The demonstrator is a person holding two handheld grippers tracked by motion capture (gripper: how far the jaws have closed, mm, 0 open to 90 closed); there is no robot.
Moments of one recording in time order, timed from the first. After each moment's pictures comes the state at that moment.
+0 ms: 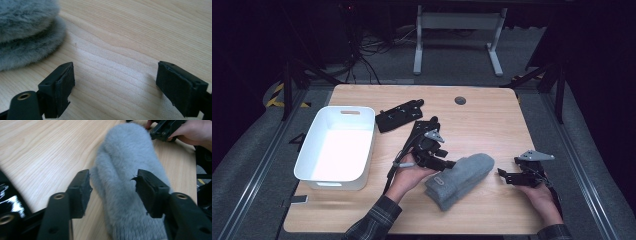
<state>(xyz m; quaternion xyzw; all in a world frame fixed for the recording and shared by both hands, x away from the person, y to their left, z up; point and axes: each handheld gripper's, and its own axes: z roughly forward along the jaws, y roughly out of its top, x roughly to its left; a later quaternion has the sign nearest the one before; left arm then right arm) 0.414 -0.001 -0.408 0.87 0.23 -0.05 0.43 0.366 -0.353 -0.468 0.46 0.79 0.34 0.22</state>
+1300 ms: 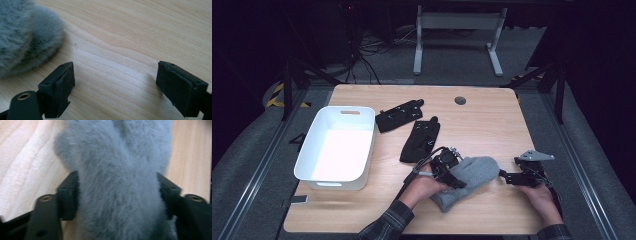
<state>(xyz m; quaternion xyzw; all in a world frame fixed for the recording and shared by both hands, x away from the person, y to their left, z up) 0.405 -0.050 -0.448 0.92 0.20 -0.11 0.31 0.366 -0.353 -0.468 0.46 0.79 0.34 0.22</state>
